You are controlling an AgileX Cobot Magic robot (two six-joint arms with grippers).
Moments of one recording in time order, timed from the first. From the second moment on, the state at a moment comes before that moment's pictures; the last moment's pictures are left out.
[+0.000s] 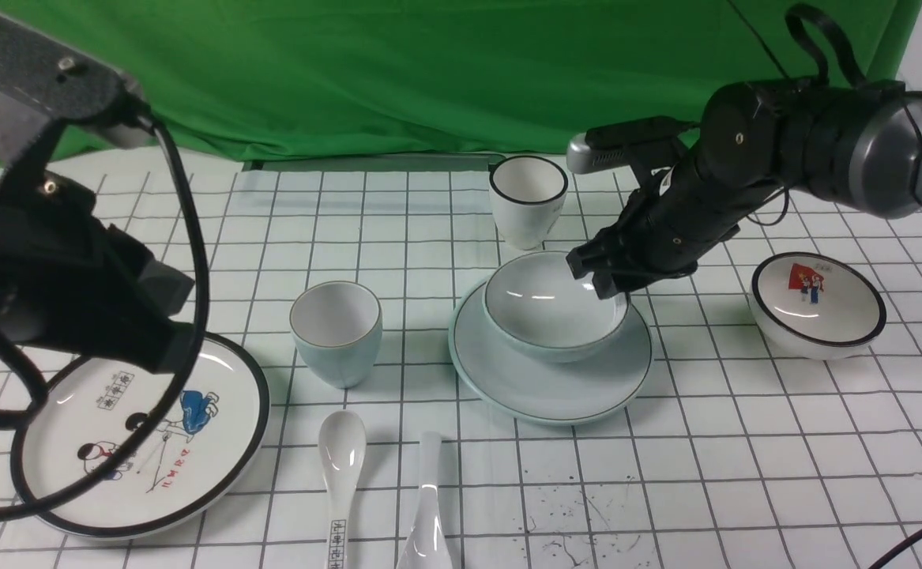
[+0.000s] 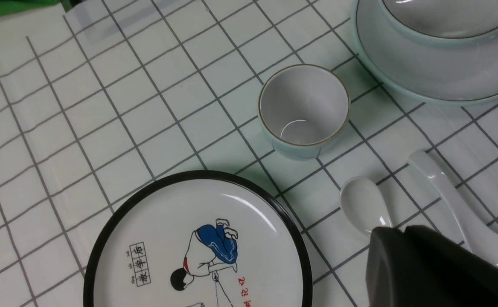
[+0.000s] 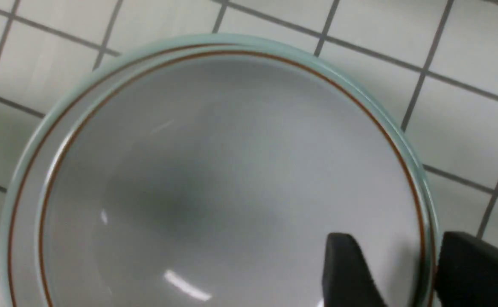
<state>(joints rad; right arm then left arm) 0.38 2.04 -1.59 0.21 0.67 -0.13 -0.33 1.03 -1.00 -0.05 0.81 0.21</state>
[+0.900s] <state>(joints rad) 0.38 1.38 -1.62 0.05 1.13 -0.30 -0.33 1.69 -1.37 0.04 0.93 0.03</state>
